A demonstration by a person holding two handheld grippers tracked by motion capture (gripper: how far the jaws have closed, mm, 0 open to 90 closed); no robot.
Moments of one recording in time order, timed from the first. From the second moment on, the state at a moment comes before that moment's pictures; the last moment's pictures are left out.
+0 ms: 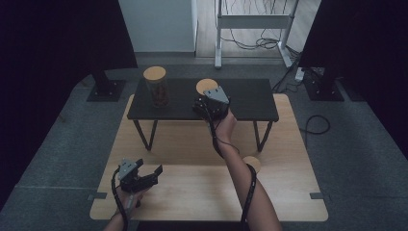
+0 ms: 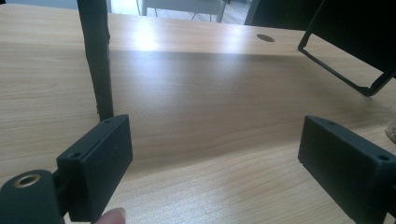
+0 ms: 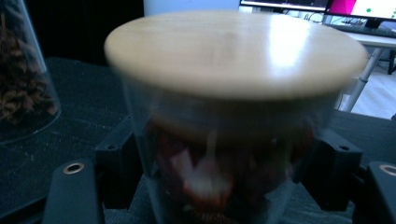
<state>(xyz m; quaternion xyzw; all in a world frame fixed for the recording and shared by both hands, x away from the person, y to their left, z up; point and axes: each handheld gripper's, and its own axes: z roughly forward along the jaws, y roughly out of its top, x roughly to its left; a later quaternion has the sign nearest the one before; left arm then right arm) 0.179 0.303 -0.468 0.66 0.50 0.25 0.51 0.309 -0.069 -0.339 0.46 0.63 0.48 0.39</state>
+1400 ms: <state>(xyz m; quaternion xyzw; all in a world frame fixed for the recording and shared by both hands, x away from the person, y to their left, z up) 0.177 0.301 -0.467 0.66 0.49 0.25 0.51 0.294 -0.070 -0.342 0.45 0.63 0.49 0.40</state>
